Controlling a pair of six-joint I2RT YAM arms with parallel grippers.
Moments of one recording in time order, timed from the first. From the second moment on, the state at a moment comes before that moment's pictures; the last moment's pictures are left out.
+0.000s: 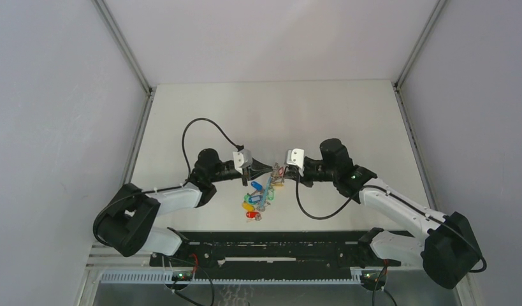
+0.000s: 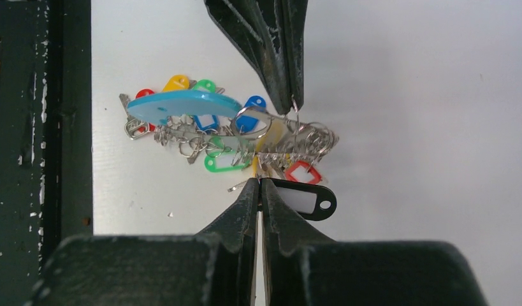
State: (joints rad) left arm -0.58 1.38 0.46 0.90 0.81 0.09; right arm 0.62 1.10 0.67 -0.10 -0.63 -0.55
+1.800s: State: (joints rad) left arm -0.56 1.44 0.46 0.97 0.87 0.08; right arm 0.76 1.18 0.72 -0.04 -0.33 -0.64
